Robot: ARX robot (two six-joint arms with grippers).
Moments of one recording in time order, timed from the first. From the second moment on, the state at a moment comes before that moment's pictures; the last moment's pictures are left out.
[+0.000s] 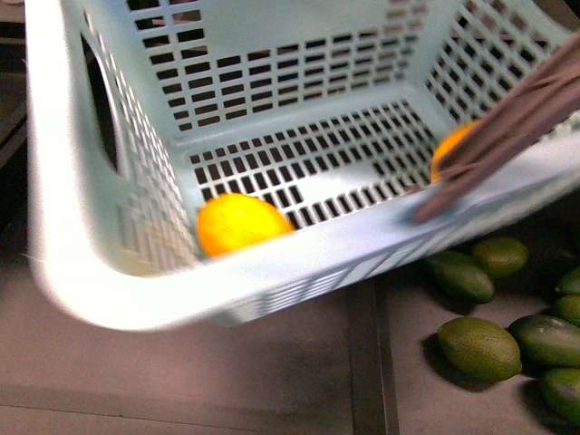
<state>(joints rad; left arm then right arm) -0.68 1.72 1.43 -0.21 -0.03 -1.08 0.00 0.00 0.02 0.00 0.00 0.00</state>
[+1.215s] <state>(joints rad) -0.29 2.38 1.90 -0.20 -0.30 -1.54 0.00 0.00 0.02 0.00 0.00 0.00</state>
